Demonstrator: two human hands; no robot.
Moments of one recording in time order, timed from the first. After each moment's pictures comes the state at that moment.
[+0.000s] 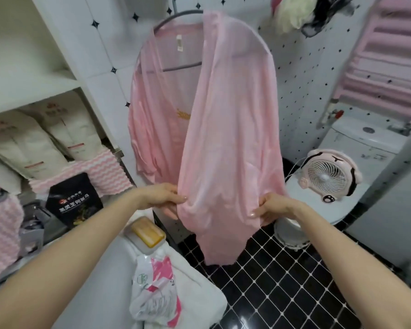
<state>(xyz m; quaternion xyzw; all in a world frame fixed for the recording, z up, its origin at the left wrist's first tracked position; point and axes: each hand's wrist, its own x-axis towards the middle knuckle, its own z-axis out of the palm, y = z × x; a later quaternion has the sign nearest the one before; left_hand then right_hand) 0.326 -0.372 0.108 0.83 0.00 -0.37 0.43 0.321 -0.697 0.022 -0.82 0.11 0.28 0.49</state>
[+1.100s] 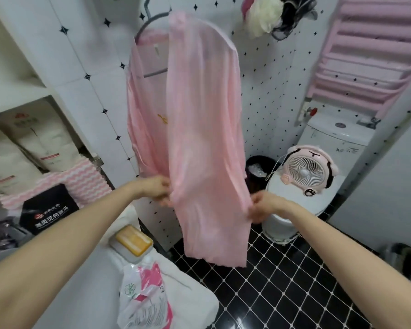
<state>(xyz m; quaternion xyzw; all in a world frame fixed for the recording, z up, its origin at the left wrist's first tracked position) 0.375 -0.388 0.098 0.92 -0.06 -0.27 0.27 0.303 -0.710 0.040 -0.87 0.08 0.26 0.41</state>
